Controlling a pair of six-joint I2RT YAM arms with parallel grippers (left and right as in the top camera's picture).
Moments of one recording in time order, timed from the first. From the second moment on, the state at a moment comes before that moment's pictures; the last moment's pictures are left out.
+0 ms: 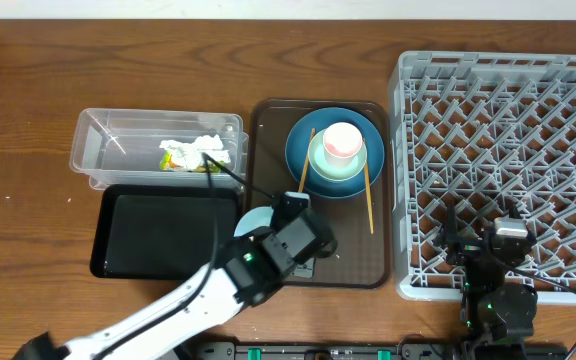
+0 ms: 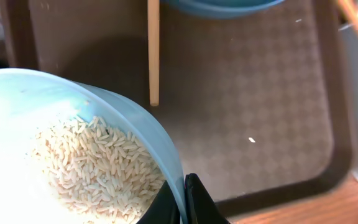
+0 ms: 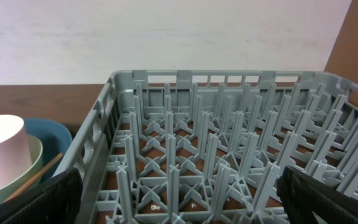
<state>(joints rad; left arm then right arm) -0.94 1.24 0.79 -0.65 -0.19 -0.73 0.07 0.02 0.01 -0.06 0.17 0.01</state>
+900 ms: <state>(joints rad) -0.07 1.15 0.78 -0.78 0.22 -0.46 0.07 0.02 0.01 -0.06 0.17 0.01</state>
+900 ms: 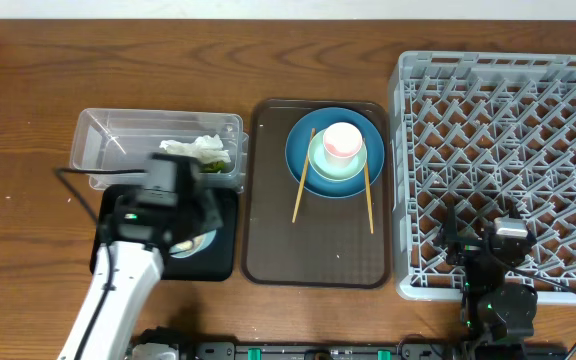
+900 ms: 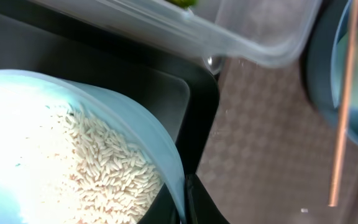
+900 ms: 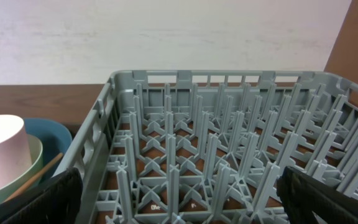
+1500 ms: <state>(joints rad) 0.44 1.28 0.78 -0.78 1.08 -0.17 0.07 0.02 0.01 -0.06 0.17 0.01</state>
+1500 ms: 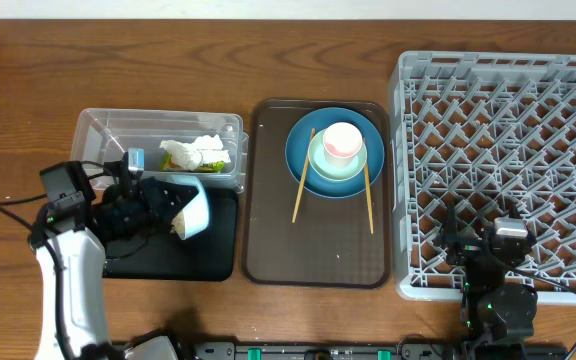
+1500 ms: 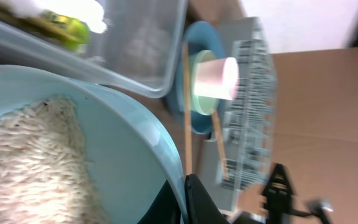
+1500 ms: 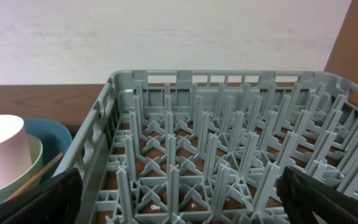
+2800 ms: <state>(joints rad) 0.69 1.52 0.78 -1.03 1.49 -0.03 0.07 0.02 0.01 -0.06 0.17 0.01</state>
